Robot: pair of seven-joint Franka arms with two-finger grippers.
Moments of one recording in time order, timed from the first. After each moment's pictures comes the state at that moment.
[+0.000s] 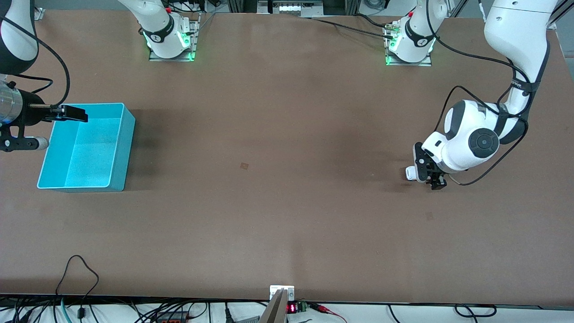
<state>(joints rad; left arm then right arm) 0.11 0.44 -0.16 -2.03 0.16 2.36 1.37 0.03 0.19 -0.08 -1.53 -0.04 1.43 -0.07</state>
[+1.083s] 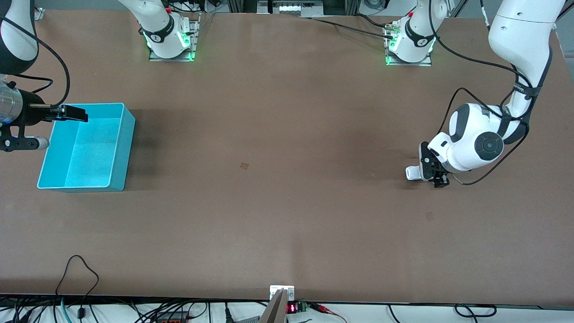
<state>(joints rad) 0.15 0.47 -0.16 -2.06 0.16 2.39 1.42 0.03 0.19 -0.08 -1.53 -0.04 1.43 -0.07</state>
